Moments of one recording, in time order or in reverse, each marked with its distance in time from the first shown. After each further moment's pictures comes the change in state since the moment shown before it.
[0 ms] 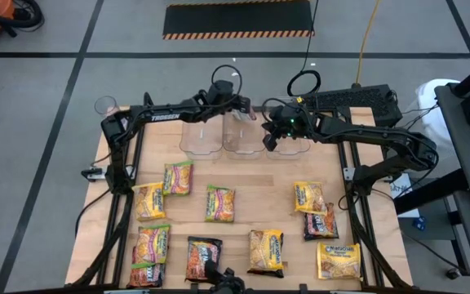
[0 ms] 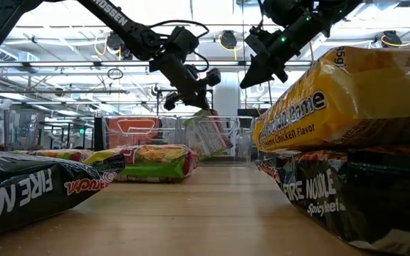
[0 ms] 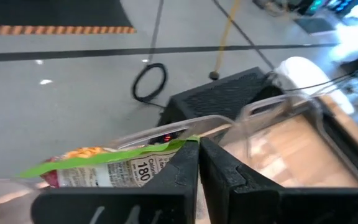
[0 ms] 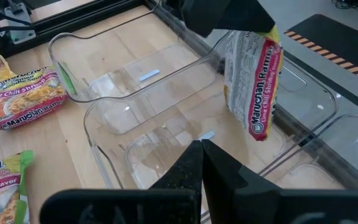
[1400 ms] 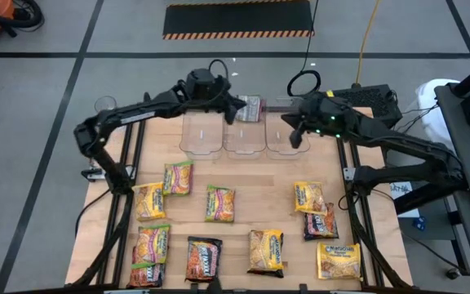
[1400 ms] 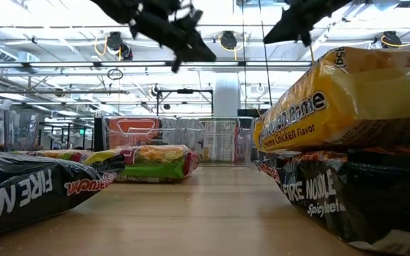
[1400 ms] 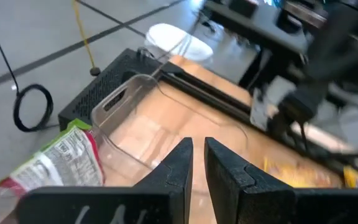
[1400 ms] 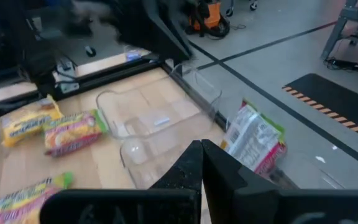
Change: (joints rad) left arm -0.013 -0.283 0.000 -0.189 0.532 0.361; right arm 0.010 -0.362 0.002 -0.147 -0.018 -0.065
